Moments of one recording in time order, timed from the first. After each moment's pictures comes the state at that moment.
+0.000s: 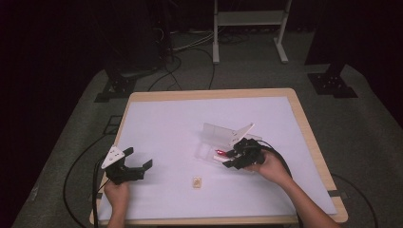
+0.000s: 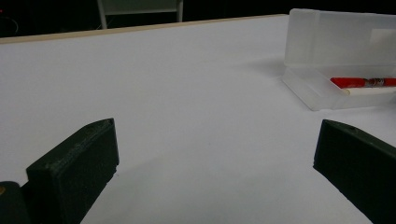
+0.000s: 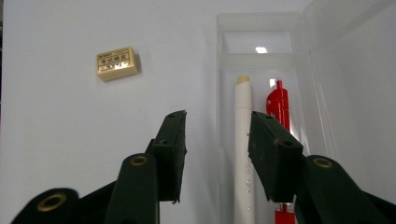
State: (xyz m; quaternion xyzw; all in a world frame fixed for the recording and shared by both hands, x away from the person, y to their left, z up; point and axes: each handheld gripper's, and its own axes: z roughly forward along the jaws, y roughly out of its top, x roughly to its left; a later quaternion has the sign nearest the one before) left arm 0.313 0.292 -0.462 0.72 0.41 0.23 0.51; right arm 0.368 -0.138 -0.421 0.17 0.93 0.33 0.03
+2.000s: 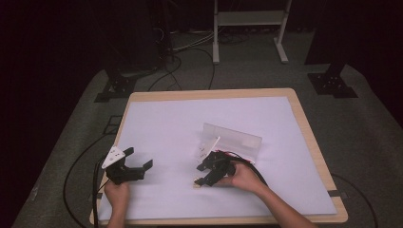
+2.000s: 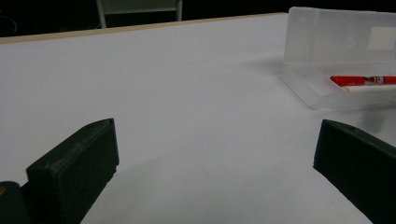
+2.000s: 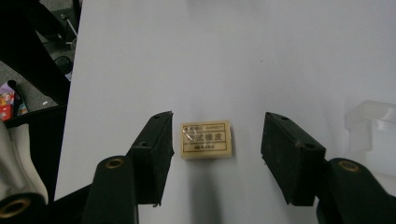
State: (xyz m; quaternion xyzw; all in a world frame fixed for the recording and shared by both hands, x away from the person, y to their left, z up) left arm 0.313 0.291 -0.463 0.72 0.40 0.23 0.51; right arm 0.343 -0.048 -0.437 0.08 0.94 0.34 -0.03
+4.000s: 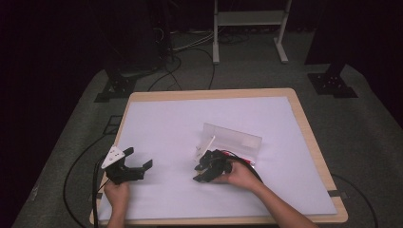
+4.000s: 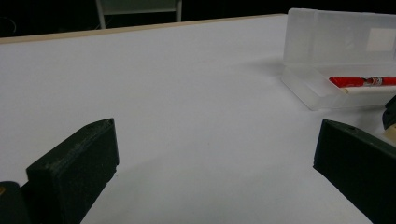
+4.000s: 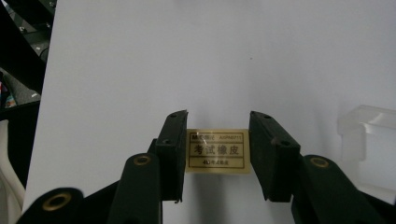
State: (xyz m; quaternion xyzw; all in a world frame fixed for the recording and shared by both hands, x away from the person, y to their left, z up) left arm 0.314 0.292 -0.462 0.72 0.40 0.23 0.51; right arm 0.353 -0.040 -0.442 0.08 0.94 0.32 -0.02
